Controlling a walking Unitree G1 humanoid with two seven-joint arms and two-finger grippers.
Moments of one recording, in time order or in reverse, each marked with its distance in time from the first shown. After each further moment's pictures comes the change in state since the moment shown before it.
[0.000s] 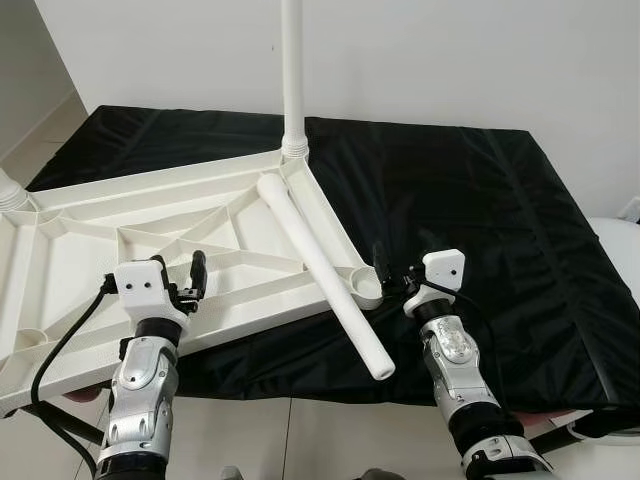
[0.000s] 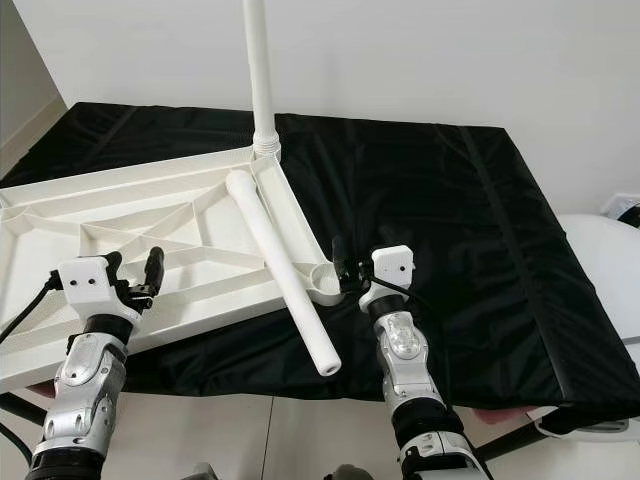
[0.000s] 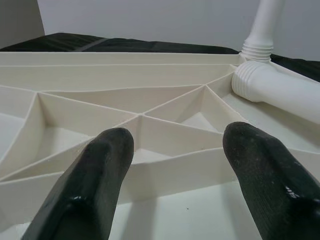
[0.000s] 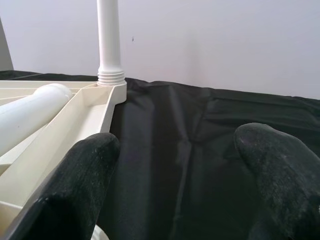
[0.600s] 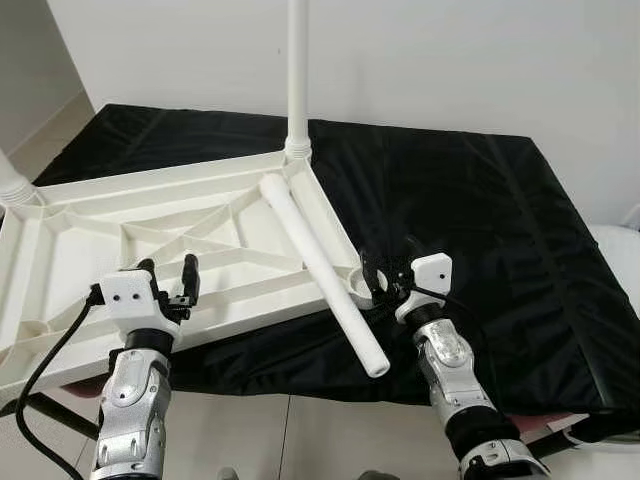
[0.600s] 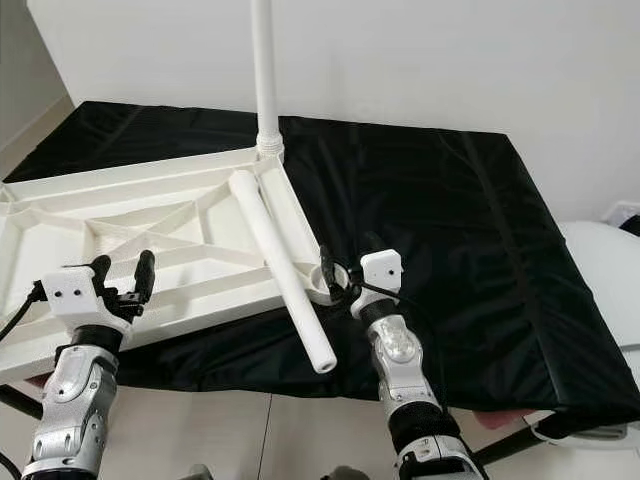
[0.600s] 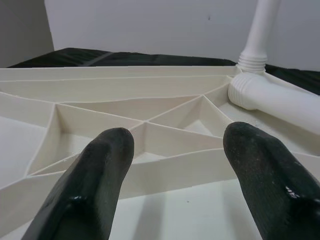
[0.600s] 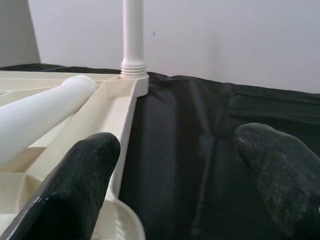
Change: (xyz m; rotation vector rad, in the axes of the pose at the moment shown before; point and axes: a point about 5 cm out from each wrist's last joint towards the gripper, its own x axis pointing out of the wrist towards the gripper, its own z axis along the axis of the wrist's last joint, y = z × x) left arm -0.016 0.011 0.006 0.015 -0.035 0.036; right arm 0.000 0.012 -0.003 0.010 0.027 0.093
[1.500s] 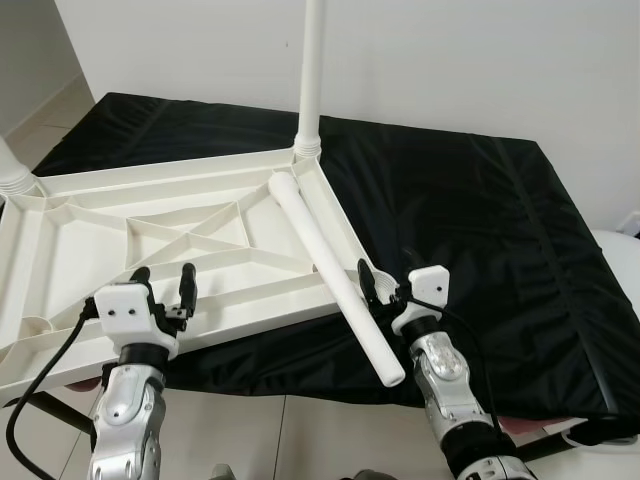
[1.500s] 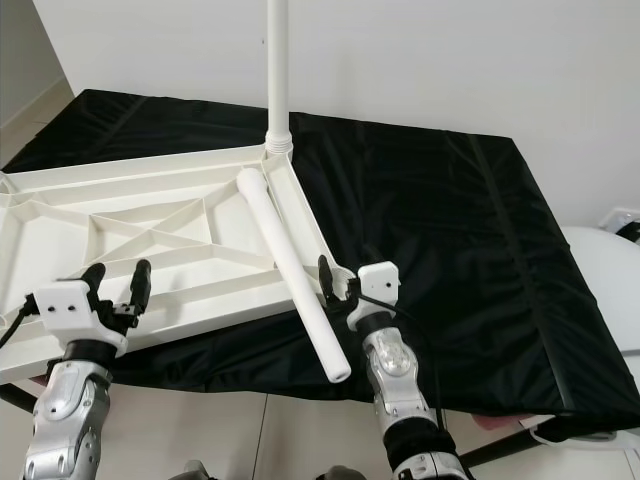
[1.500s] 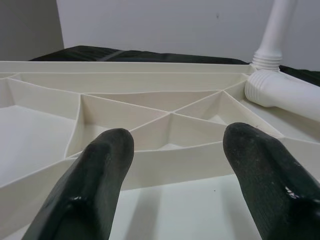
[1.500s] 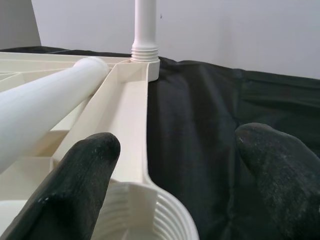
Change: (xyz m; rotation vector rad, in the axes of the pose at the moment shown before) left arm -0.011 0.004 0.007 0.043 -0.031 0.002; right arm -0.008 0.008 -0.005 0.029 0.029 -0.016
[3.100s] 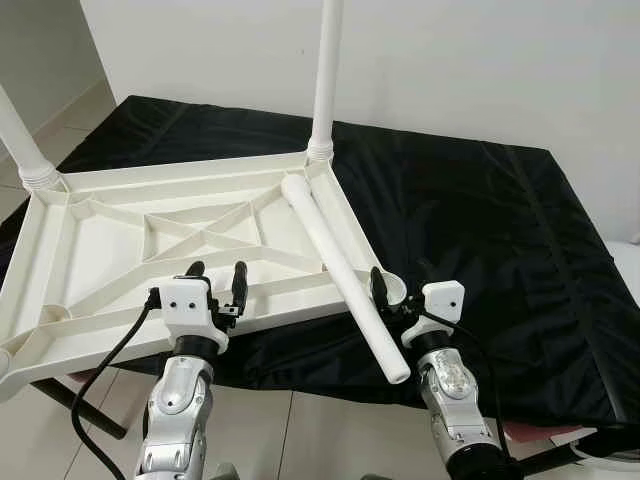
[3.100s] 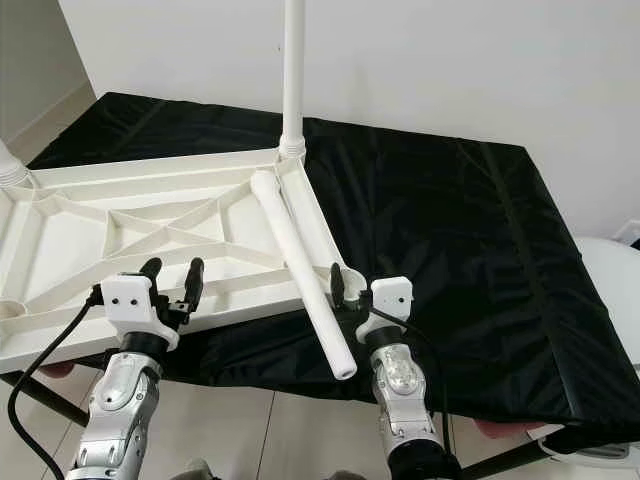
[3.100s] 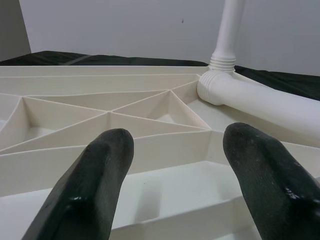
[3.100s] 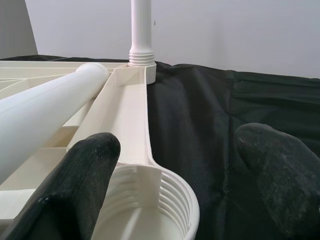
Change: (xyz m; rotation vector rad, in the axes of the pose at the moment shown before) left arm 0.001 -0.058 -0.010 -0.036 -0.001 -0.143; right arm -0.026 -0.007 -0.003 0.008 0.006 -0.093
